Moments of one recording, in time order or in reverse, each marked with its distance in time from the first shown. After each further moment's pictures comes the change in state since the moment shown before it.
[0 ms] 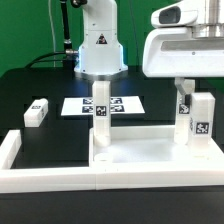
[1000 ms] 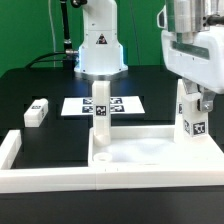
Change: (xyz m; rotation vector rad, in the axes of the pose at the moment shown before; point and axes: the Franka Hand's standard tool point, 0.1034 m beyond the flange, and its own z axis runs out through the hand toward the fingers) arm 0.006 0.012 0.002 -0.057 -0.180 1.188
